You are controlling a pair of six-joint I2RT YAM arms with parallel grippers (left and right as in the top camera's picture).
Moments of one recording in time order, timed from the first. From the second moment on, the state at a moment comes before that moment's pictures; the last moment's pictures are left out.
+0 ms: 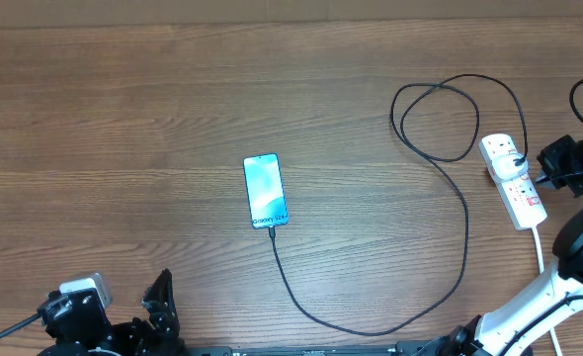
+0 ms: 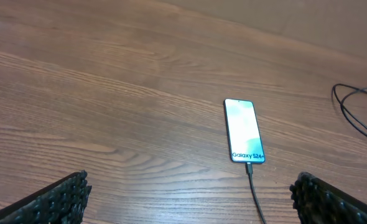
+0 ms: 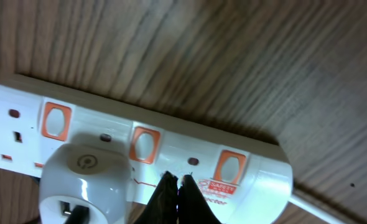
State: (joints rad) left arm -0.07 0.29 1.05 -1.31 -0.08 -0.32; right arm -0.60 2.09 1.66 -1.17 -0.10 0.44
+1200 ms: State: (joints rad) left arm -0.07 0.29 1.05 -1.31 -0.08 -0.32; right arm -0.55 2.15 1.66 -1.15 -0.12 0.42
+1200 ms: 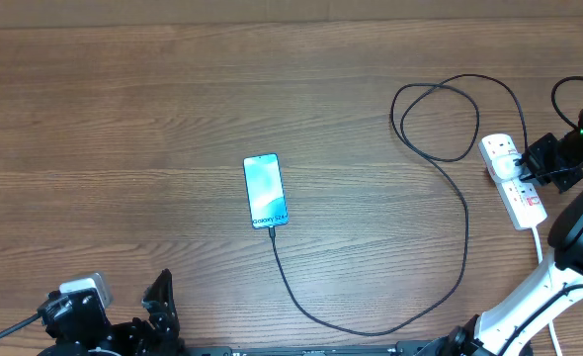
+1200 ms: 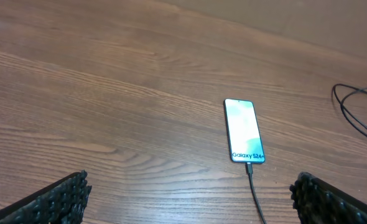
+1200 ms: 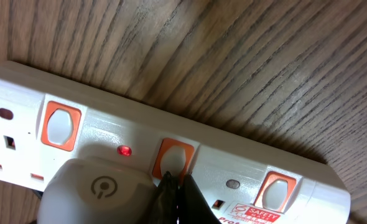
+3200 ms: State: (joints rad) left arm -0.06 0.01 1.06 -1.31 -0.17 -0.32; right arm -0.50 1.18 1.95 -0.59 -0.44 0.58
